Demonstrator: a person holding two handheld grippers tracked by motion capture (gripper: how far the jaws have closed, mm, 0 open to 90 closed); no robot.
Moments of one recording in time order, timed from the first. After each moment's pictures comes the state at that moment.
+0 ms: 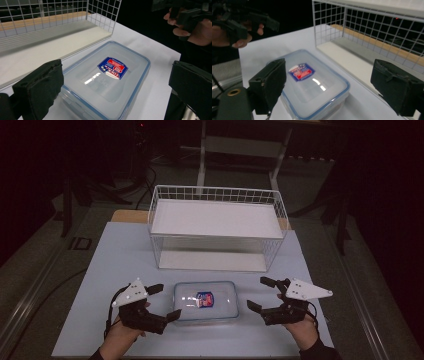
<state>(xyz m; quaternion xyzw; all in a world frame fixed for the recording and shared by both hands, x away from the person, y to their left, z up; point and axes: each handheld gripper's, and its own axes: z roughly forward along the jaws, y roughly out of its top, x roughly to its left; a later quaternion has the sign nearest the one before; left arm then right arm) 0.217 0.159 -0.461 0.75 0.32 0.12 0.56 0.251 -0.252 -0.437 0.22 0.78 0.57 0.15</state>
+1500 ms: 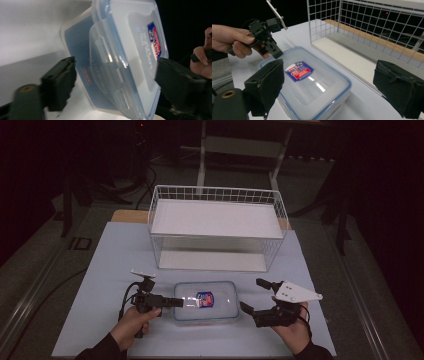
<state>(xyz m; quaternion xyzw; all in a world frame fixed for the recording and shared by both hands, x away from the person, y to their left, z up) 0.292 0.166 -0.534 0.67 0.55 -0.22 0.44 0.244 -0.232 -0.442 0.24 0.78 0.55 0.17</state>
